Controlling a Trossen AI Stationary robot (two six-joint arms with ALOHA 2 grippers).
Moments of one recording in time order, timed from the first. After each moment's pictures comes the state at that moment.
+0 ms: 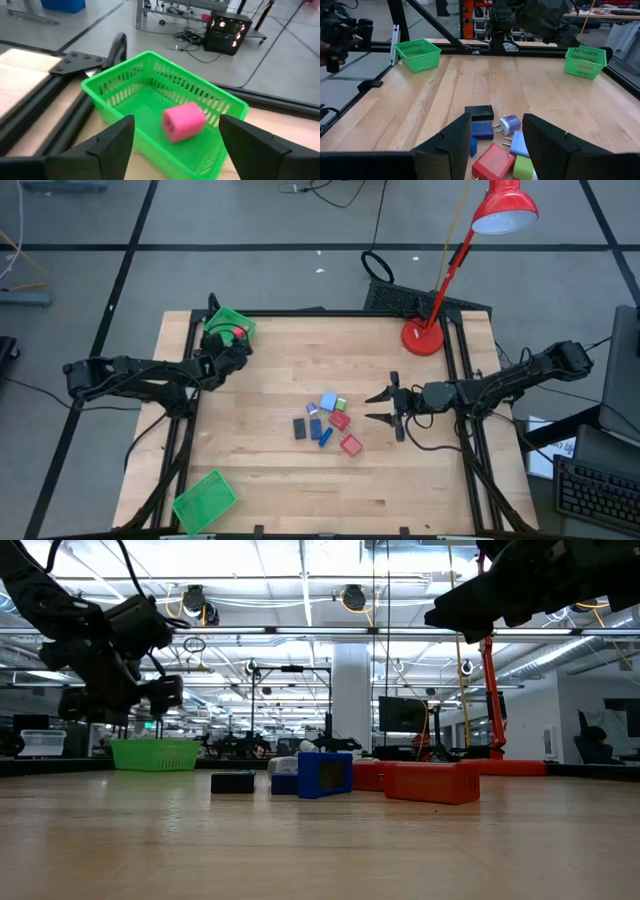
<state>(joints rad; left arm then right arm) 0.41 1.12 0.26 0.05 -1.01 -0.96 0.23 1.03 0.39 0.44 0.19 0.04</state>
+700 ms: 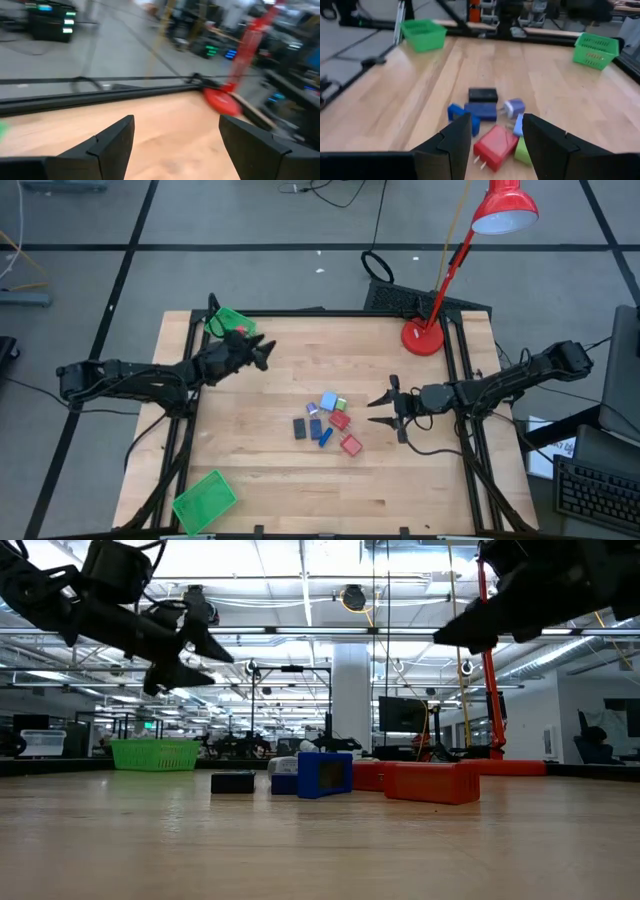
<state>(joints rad) 0.33 1.01 0.26 0.61 -0.35 -0.53 0.23 1.04 0.35 0.41 0.13 -0.01</state>
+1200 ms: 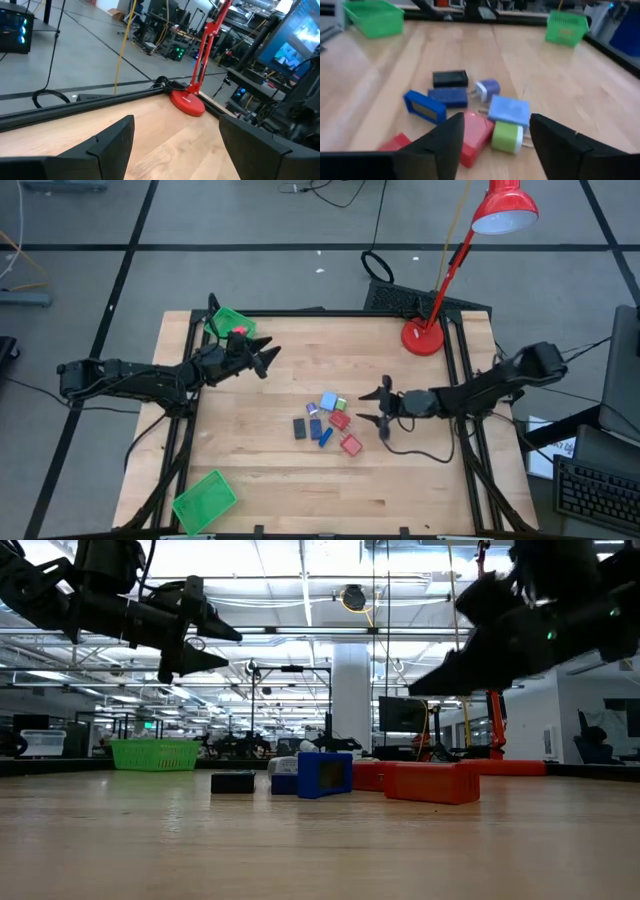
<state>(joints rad) 0.29 1.01 0.26 0.71 -0.26 -0.47 0.18 1.41 0.31 0.78 0.28 0.04</state>
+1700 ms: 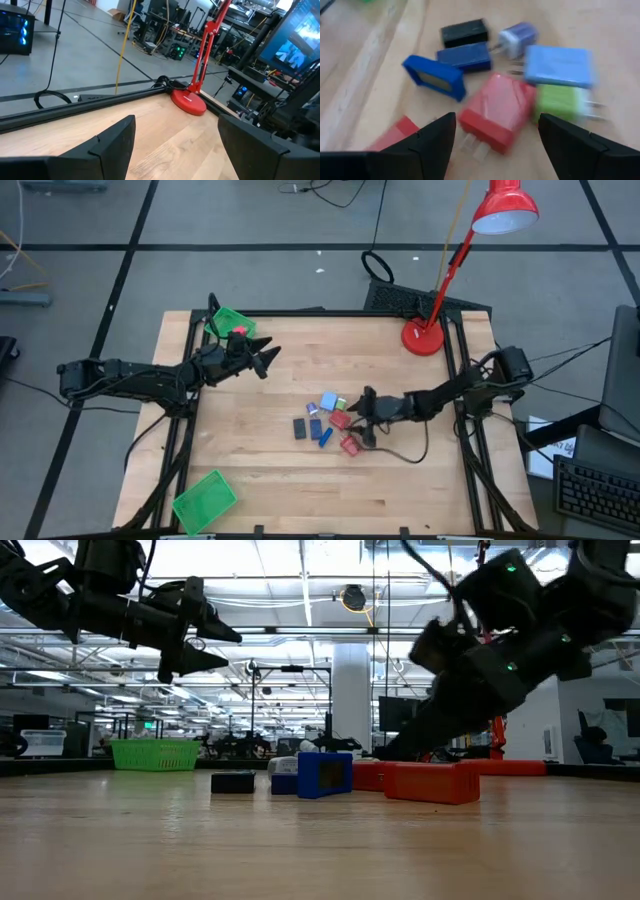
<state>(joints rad) 0.29 1.01 0.26 0.71 -0.26 -0.45 0.17 1.69 0.52 0.62 0.10 0.24</state>
